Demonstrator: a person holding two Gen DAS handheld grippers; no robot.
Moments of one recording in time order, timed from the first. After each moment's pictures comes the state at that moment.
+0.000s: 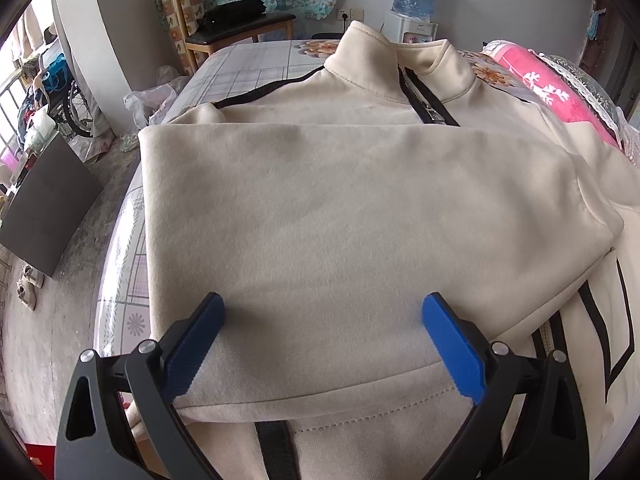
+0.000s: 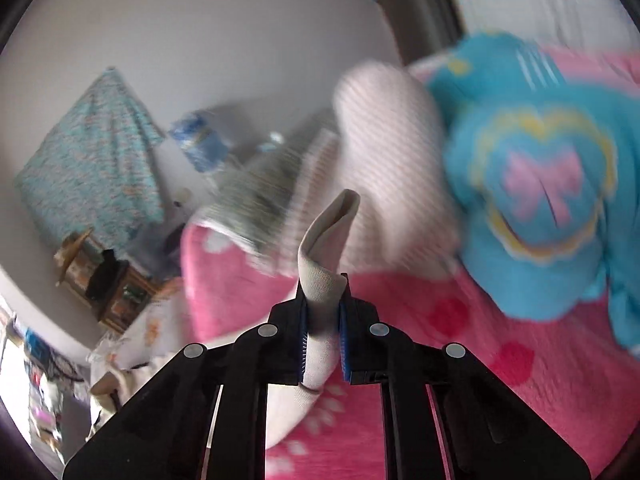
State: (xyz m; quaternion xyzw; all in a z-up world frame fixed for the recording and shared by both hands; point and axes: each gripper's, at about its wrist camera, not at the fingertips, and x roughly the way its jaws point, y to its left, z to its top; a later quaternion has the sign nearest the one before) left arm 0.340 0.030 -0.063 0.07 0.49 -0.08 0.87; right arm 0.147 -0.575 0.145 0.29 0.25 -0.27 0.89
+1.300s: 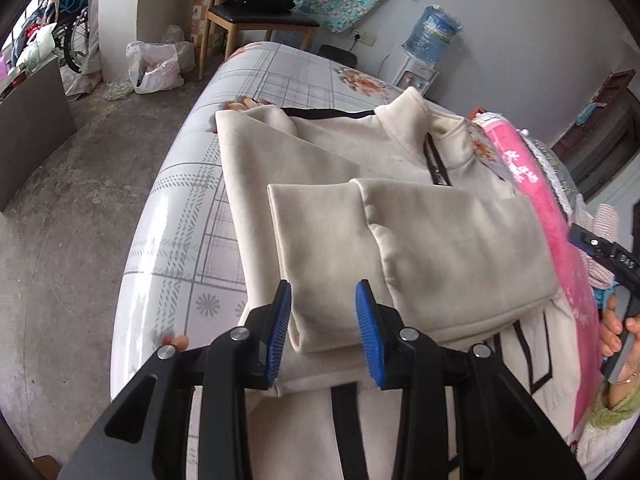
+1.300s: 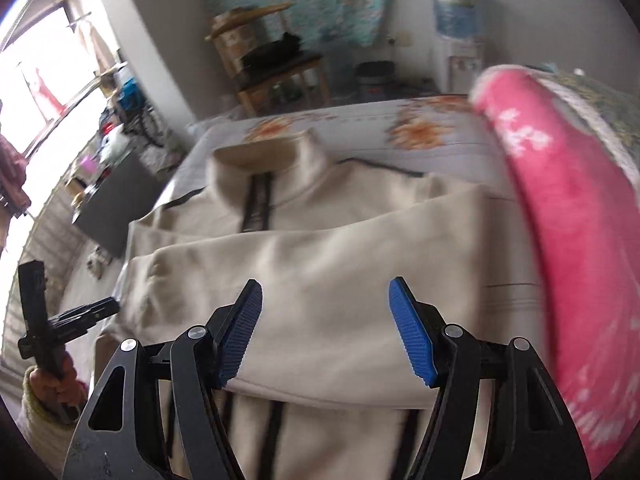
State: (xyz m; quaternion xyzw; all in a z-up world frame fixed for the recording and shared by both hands) left arm 0.341 0.120 -0.033 -0.09 0.50 -0.12 0.86; right arm 0.322 -0.261 0.052 0.11 0.45 0.04 0.89
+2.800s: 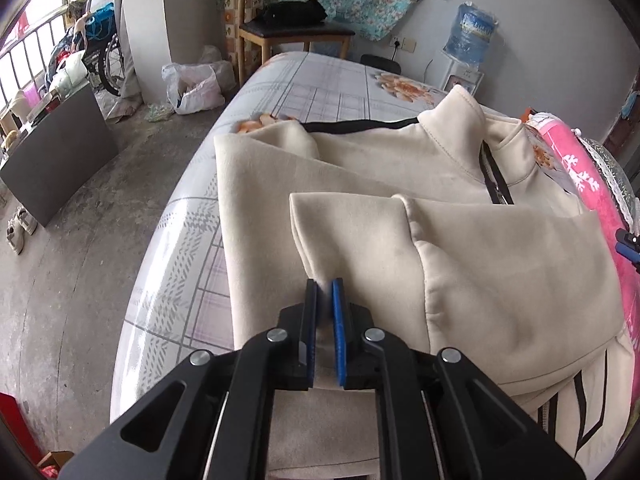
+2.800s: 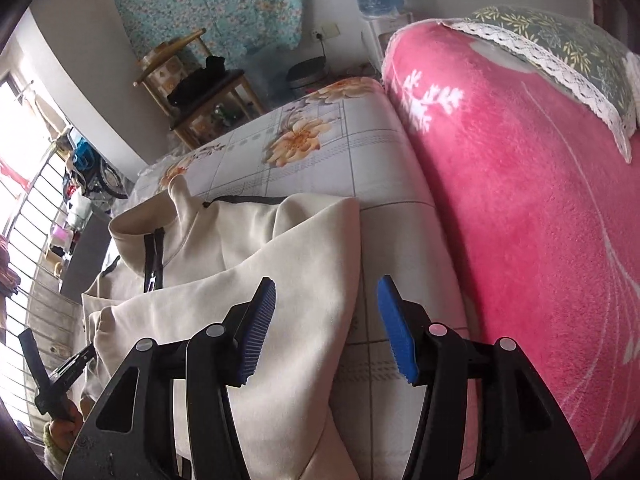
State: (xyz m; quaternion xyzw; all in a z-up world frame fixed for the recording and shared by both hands) left arm 0.373 0.094 -0.050 -0.03 0.47 -0.04 0.88; right arm 0.377 -0.344 0.007 0.19 0.45 -0.01 0.87
